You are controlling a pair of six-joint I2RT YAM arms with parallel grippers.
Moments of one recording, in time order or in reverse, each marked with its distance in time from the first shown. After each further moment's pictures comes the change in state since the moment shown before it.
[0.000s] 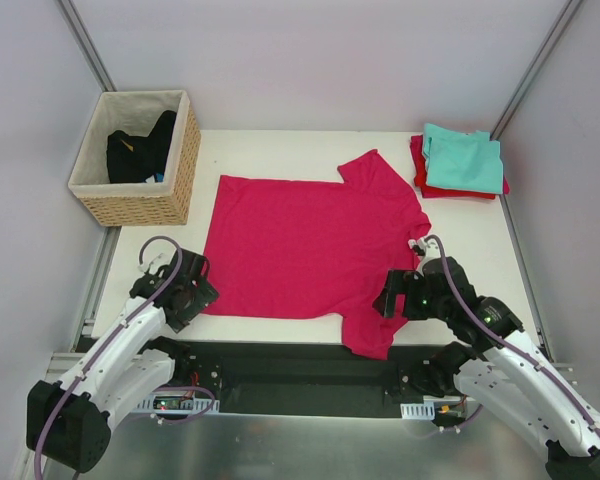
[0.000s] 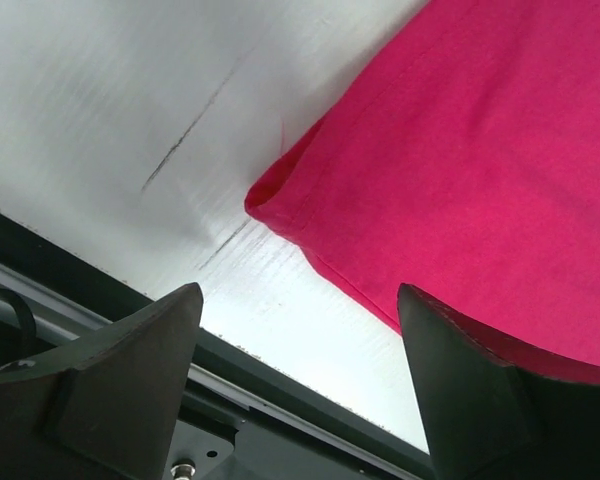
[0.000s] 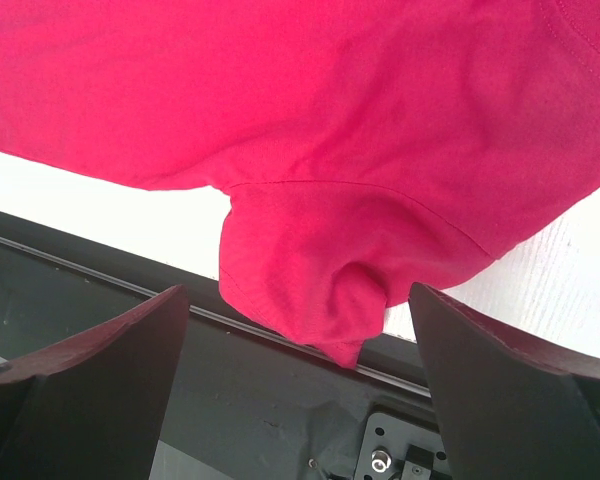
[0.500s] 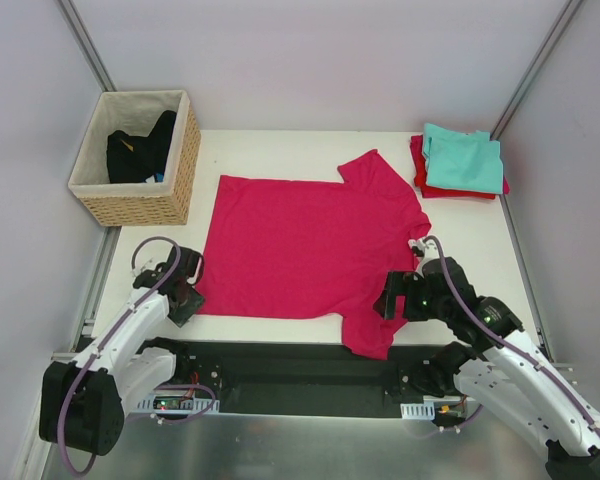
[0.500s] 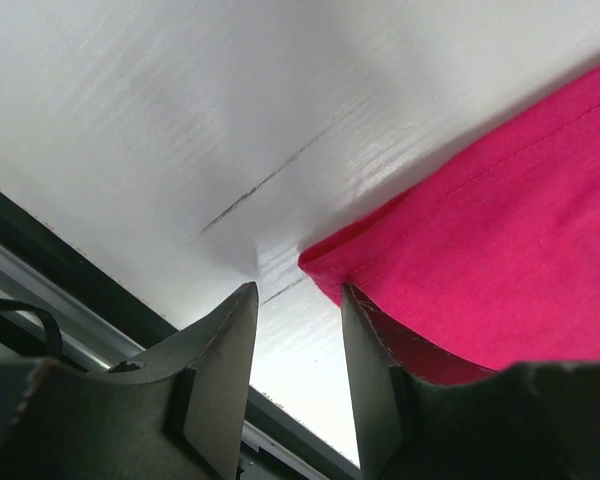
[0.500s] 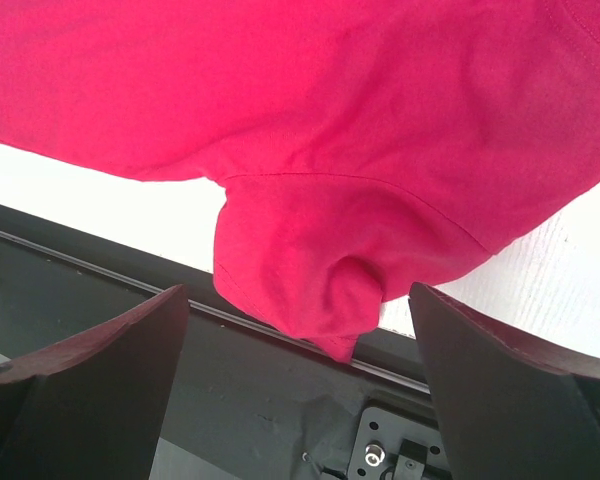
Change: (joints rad) left arm 0.118 0.112 -0.040 0.045 -0.045 -0.015; right arm 0.000 0.001 0.000 -0.011 -0.007 -0.017
